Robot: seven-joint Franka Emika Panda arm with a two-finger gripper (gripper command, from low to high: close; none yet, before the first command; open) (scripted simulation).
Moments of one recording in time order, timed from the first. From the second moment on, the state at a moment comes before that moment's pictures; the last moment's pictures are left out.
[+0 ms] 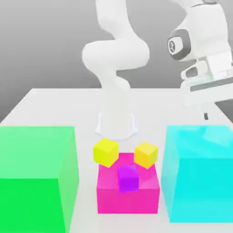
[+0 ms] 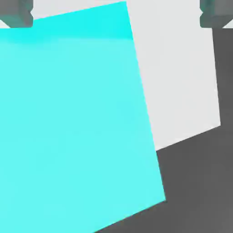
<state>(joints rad) 0.25 -0.31 0.65 -2.89 0.45 2.89 1.61</state>
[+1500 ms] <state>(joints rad) 0.15 0.05 0.56 -2.91 -0.16 2.96 2.18</state>
